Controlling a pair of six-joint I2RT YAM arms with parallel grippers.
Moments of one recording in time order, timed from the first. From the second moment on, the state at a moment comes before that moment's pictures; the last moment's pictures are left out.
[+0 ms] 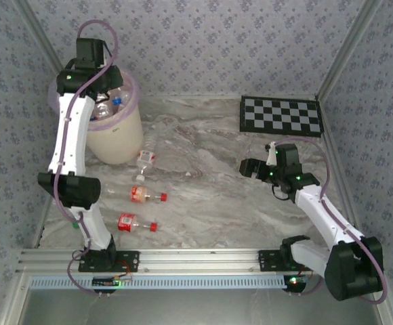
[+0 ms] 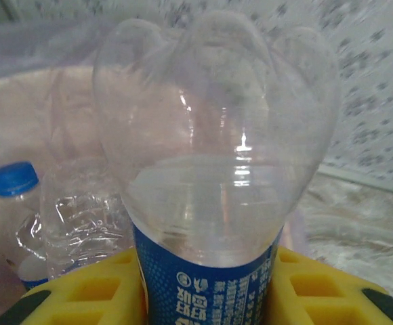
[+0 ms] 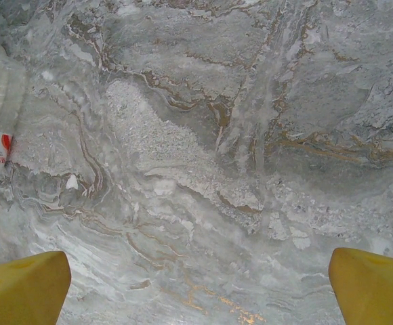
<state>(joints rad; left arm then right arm) -0.13 1.88 2.33 -1.12 -0.17 -0.34 0.20 1.07 0.67 -0.38 -0.29 0.40</state>
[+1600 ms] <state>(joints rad) -0.11 1.80 2.02 -0.96 -0.04 -0.22 0.25 1.13 0.66 -0.34 -0.30 0.43</state>
